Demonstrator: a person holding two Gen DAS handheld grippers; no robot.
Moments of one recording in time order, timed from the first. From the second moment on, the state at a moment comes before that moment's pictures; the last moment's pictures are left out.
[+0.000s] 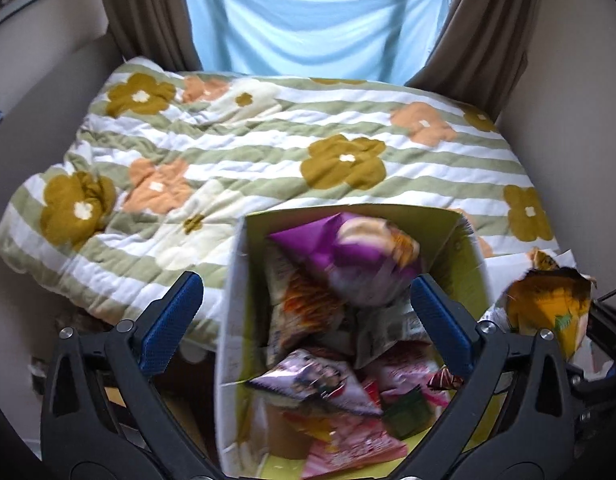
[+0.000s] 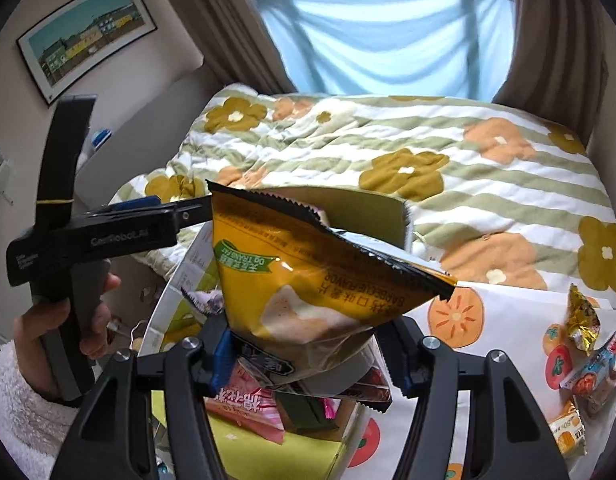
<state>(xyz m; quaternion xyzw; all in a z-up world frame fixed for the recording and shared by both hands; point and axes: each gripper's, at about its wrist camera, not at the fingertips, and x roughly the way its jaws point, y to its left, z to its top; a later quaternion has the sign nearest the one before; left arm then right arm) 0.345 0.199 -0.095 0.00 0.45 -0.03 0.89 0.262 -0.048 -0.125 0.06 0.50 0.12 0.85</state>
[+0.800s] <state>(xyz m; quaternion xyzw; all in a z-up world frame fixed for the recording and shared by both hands) 0.297 0.216 -0.107 -0.02 0.46 -0.01 0.89 0.263 -0.030 -0.146 0.02 0.50 0.16 0.85</state>
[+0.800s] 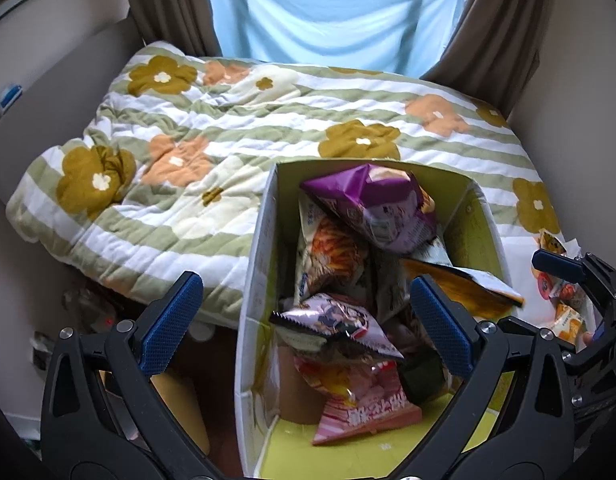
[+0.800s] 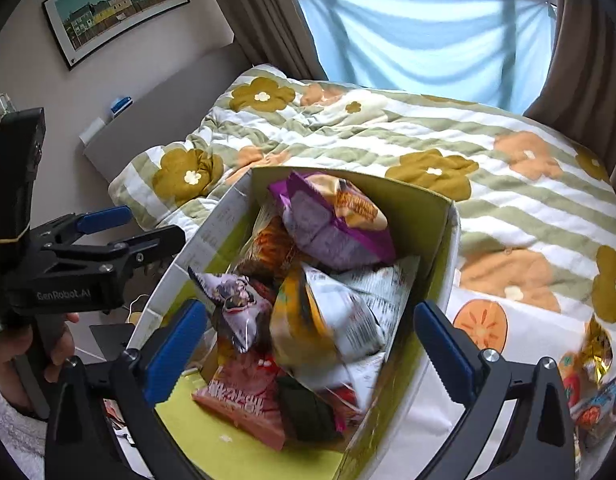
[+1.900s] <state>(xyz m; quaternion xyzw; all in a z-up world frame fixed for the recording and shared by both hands) 0.251 -0.086 -0.094 0.04 0.46 -0.27 0.84 0.075 -0.247 -0.071 0.01 0.45 -0.10 0.89</state>
